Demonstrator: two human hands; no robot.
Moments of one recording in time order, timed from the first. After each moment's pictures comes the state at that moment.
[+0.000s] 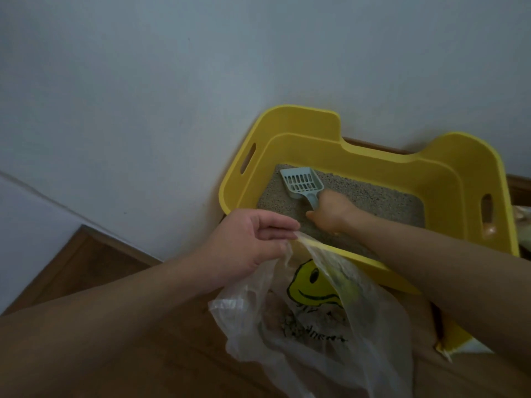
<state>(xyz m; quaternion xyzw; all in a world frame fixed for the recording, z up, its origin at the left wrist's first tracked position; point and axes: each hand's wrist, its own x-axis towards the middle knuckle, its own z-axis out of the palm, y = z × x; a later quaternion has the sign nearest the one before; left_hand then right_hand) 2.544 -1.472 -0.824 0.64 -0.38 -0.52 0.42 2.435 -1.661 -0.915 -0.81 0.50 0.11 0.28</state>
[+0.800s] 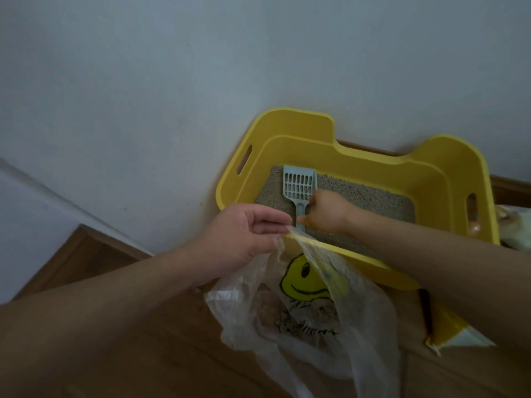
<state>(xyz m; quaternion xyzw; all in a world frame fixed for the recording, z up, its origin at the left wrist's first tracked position) 2.543 -1.473 -0.816 0.65 -0.38 -0.51 0.42 2.423 -1.653 -0.892 -0.81 0.46 0.10 0.34</state>
